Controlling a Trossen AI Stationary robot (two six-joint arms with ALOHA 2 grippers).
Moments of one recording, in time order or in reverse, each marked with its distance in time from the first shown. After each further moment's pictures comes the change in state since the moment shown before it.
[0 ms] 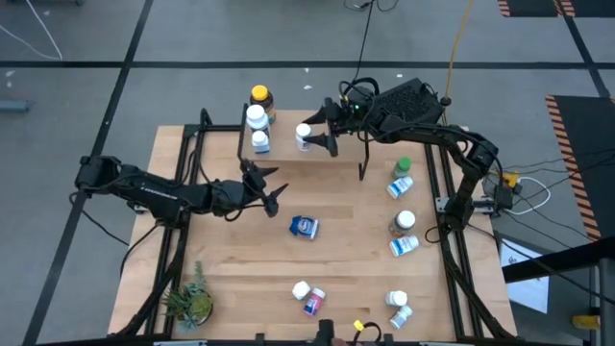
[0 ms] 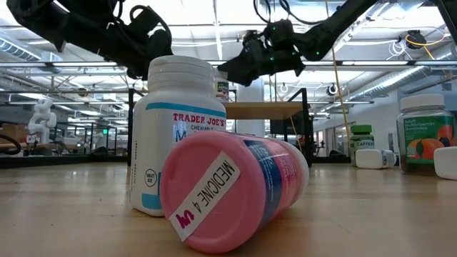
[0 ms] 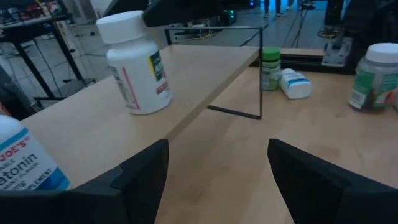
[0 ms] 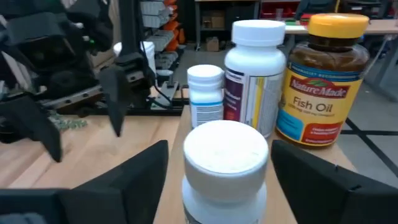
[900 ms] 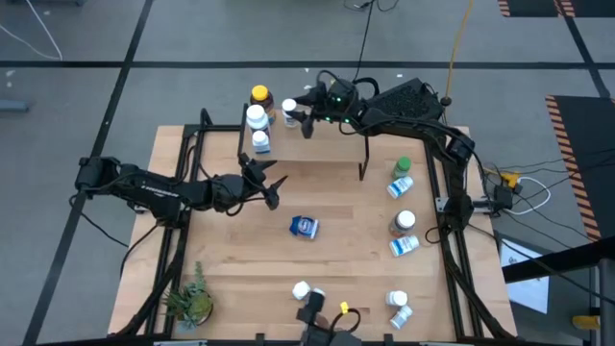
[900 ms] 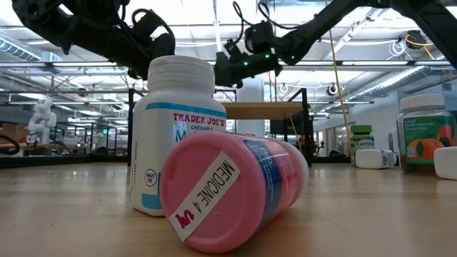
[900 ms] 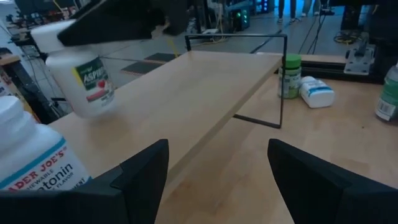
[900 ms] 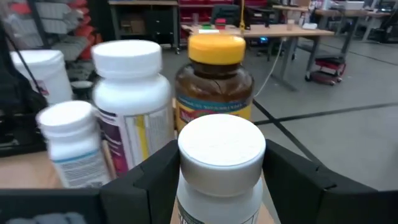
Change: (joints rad) left arm 0.055 0.000 0.001 0.032 0.001 0.030; right arm 0.026 0.194 0.275 -0.024 0.384 0.049
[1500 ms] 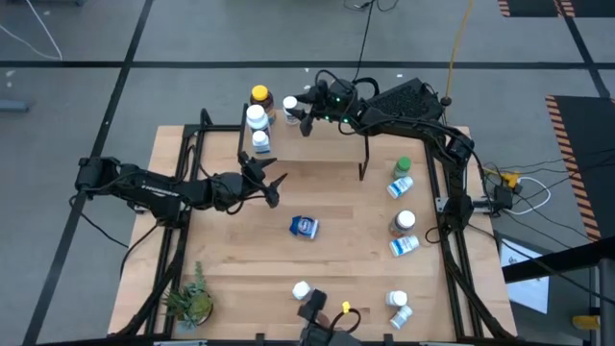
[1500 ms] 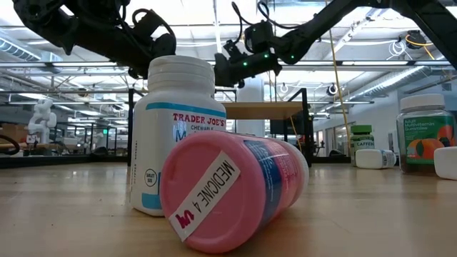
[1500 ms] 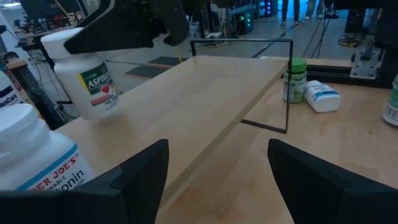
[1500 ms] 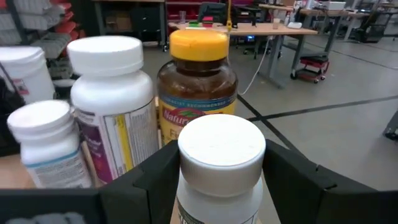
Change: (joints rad) left arm 0.017 0.000 0.000 0.021 0.001 0.019; right arm 0.002 0.000 0.005 -0.001 0.071 0.001
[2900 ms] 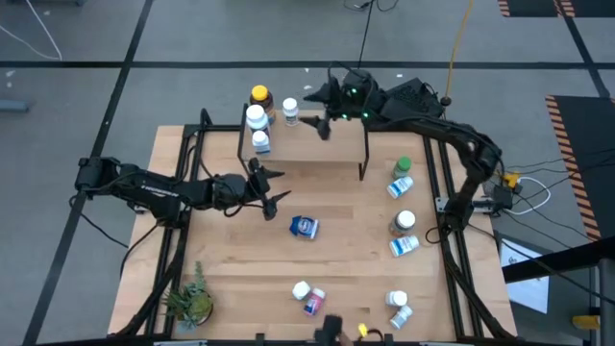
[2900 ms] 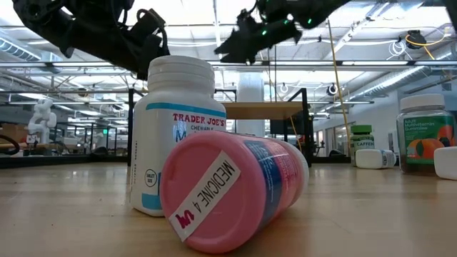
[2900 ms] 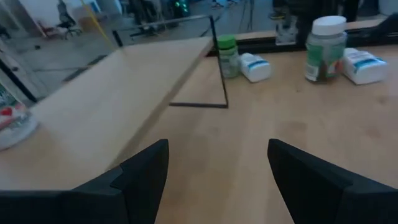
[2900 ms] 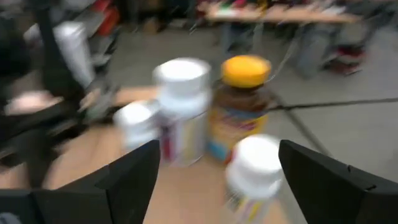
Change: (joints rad) left arm -0.002 0.000 0.000 -0.087 0.262 0.076; right arm 0.019 -0.242 -0.002 -0.393 -0.133 -0.100
